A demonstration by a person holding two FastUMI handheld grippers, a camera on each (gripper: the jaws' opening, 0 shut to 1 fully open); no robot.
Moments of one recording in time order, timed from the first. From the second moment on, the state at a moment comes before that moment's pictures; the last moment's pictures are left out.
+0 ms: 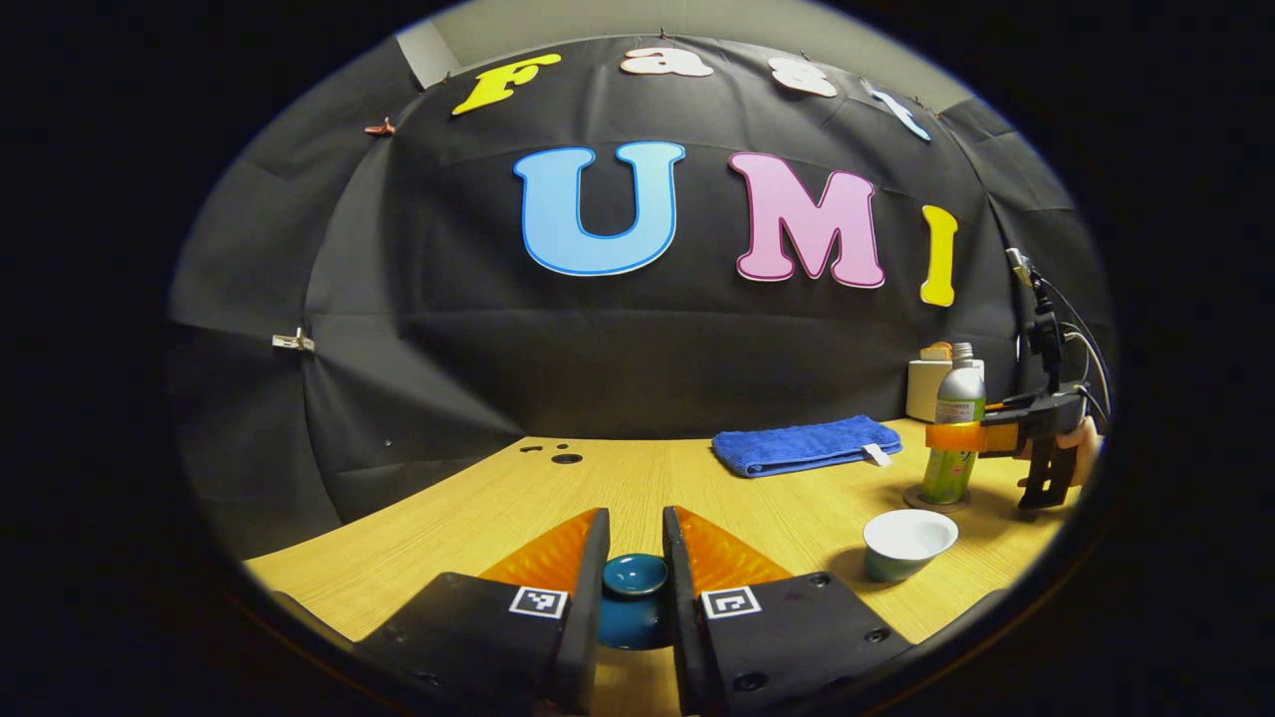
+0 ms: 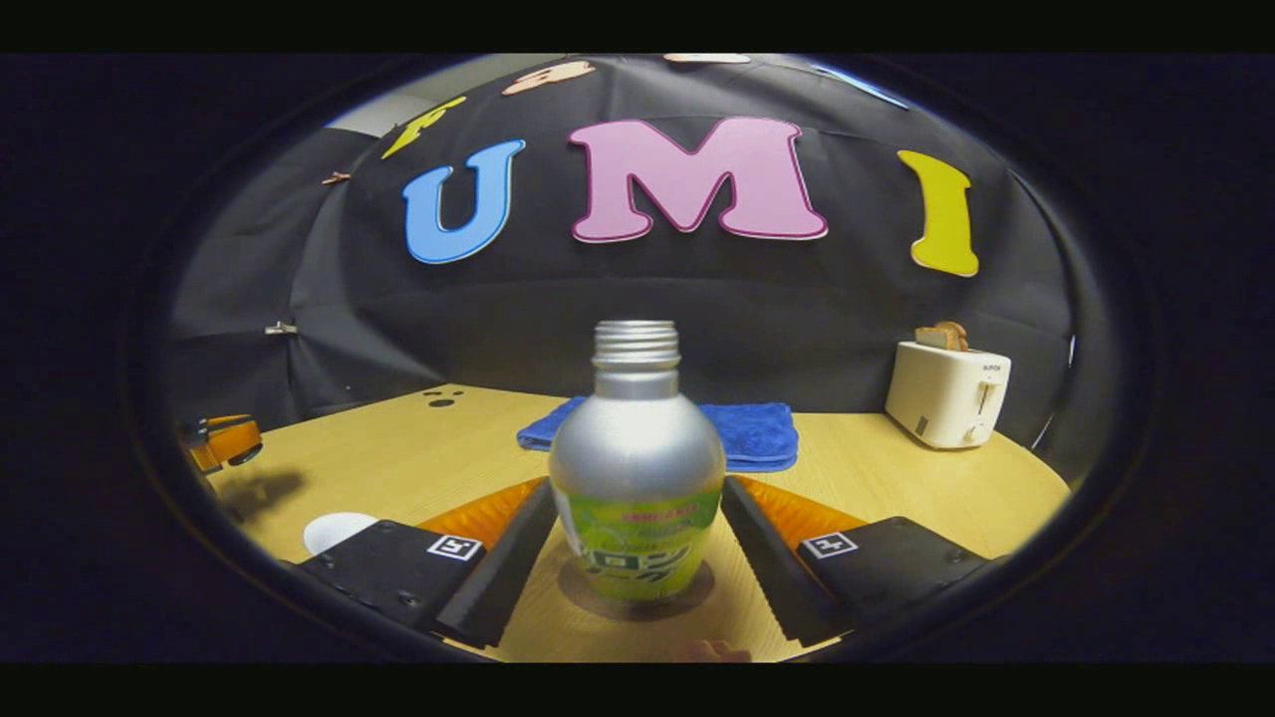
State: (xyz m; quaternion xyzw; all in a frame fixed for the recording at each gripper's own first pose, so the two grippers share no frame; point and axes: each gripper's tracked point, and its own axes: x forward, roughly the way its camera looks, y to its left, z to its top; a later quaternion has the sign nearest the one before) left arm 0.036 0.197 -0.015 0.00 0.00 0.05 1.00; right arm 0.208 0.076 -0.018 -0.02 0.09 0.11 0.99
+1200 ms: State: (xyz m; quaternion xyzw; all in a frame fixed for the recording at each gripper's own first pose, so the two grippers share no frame) left arm 0.074 0.029 0.000 0.01 0.02 -0.13 0.99; right arm 0.056 0.012 0.027 0.00 -0.01 0.04 1.00
